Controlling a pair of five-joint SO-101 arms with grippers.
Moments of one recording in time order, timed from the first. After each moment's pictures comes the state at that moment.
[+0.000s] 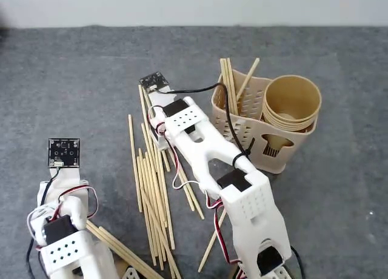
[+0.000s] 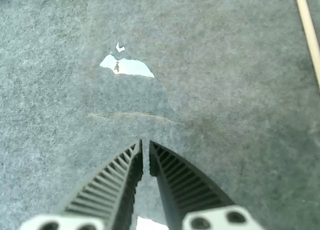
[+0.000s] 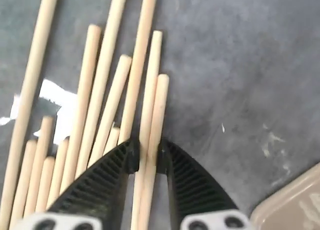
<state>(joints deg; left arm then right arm) -30.5 -72.7 85.8 49.7 -15.9 -35.4 38.6 -17.7 65.8 -4.2</state>
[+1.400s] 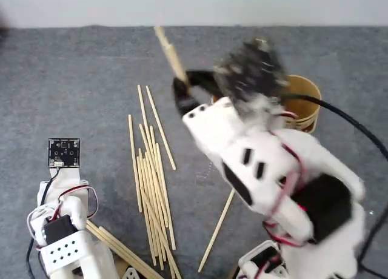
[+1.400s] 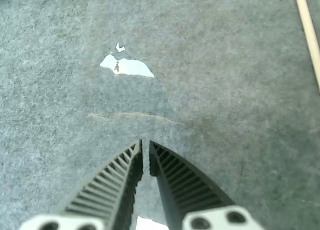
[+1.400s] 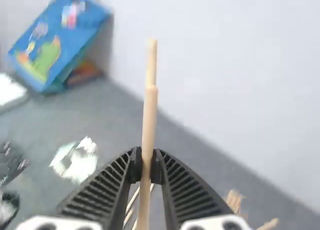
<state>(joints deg) -30.5 -72.7 85.8 49.7 -15.9 -35.2 -35.1 -18.1 73.3 8.1</state>
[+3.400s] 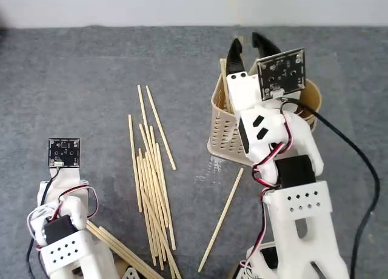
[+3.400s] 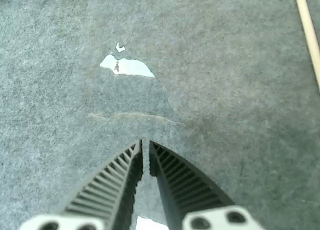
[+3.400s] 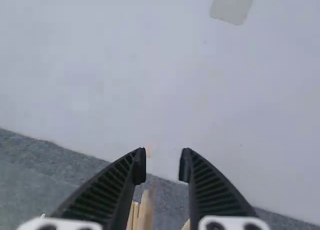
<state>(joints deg) -30.5 -72.7 85.8 49.7 -15.9 -14.5 -43.3 32.6 21.0 8.7</state>
